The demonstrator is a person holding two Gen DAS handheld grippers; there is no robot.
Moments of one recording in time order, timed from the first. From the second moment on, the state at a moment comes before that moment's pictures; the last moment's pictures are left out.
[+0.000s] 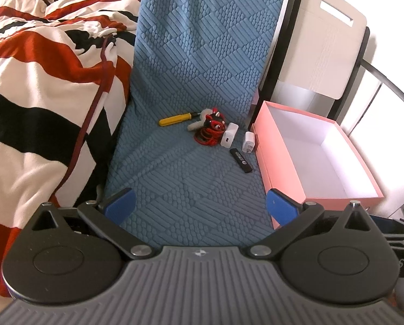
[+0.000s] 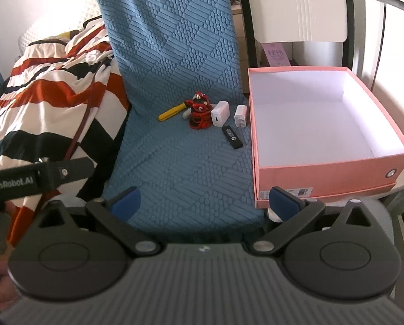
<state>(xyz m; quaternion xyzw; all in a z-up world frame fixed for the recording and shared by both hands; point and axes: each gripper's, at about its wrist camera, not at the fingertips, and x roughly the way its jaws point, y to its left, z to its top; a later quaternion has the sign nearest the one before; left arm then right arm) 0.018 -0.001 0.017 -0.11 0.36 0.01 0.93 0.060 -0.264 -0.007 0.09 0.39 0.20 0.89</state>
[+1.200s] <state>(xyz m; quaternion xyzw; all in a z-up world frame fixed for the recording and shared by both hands) 0.167 0.009 -0.090 -0.11 0.35 -0.03 0.93 0.129 -0.222 -0.092 0.06 0.33 0.24 0.91</state>
